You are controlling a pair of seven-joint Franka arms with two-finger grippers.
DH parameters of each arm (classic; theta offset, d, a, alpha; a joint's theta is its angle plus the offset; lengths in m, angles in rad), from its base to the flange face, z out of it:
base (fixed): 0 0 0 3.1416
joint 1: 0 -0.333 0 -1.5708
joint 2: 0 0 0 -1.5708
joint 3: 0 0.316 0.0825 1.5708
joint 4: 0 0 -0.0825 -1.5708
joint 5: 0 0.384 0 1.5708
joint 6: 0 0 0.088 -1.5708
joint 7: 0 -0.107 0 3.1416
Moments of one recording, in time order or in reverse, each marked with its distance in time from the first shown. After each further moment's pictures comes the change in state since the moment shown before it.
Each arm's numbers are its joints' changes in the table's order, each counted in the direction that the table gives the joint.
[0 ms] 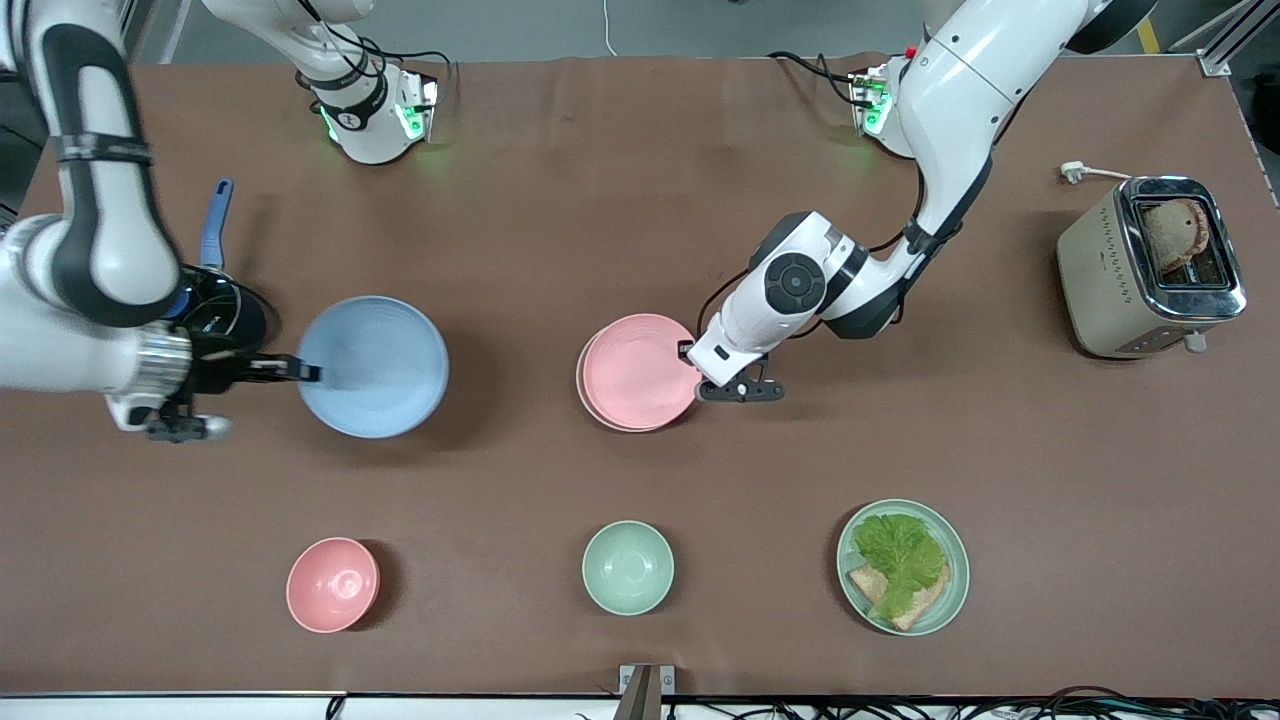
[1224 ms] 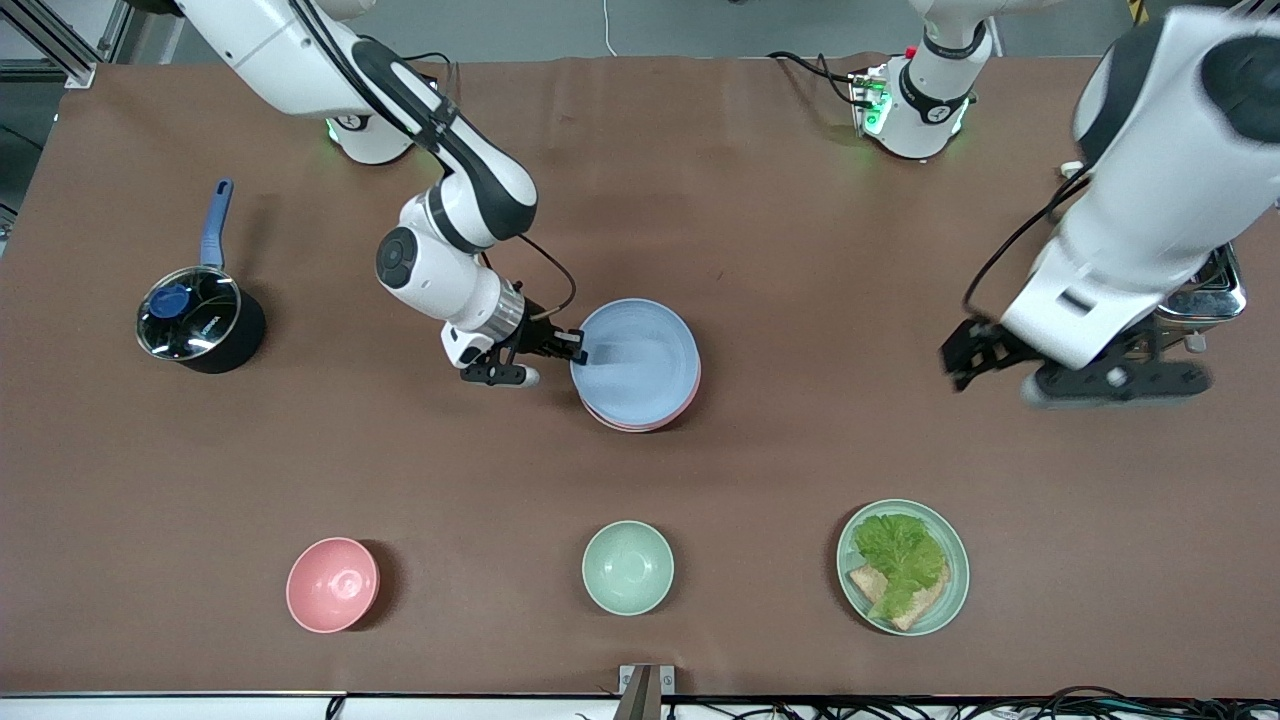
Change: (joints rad) left arm -0.334 0.401 0.026 0.480 0.128 -0.790 -0.467; right arm -0.105 -0.202 0.530 -0.260 -0.005 0.927 -0.447
